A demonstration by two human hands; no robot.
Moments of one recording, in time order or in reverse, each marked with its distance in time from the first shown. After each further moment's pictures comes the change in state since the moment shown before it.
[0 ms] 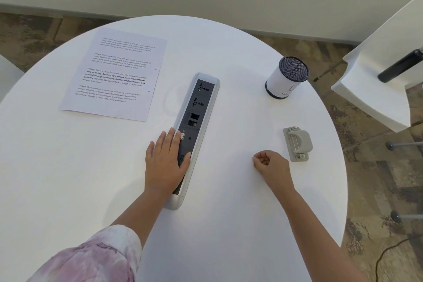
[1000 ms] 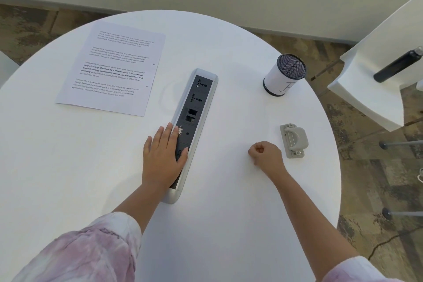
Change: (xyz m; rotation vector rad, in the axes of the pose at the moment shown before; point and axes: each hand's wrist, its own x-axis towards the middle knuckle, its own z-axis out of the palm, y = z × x) left_hand 0.001 0.001 -0.001 0.004 -0.005 0.012; right_hand 0.017 -0.014 0.000 0.009 -0.070 0.088
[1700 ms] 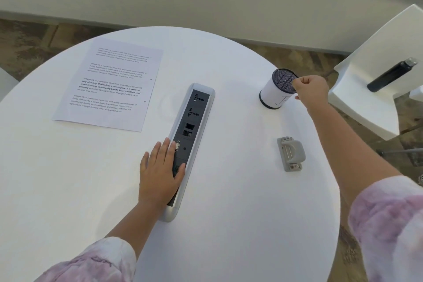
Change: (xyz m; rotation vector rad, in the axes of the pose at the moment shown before) left_hand -0.001 0.000 0.001 -0.019 -0.002 -0.013; right_hand 0.116 -0.094 -0.129 0.053 0.422 -0.152
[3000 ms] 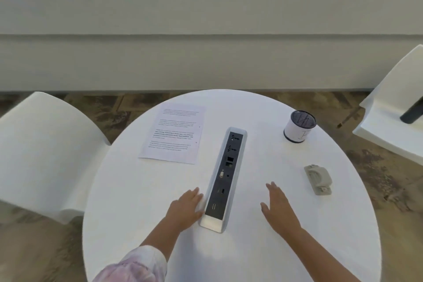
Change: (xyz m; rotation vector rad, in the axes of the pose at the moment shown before) left_hand -0.033 -0.059 -0.081 0.123 -0.561 0.105; right_hand -0.262 0.039 0.057 -0.306 -0.490 -0.221
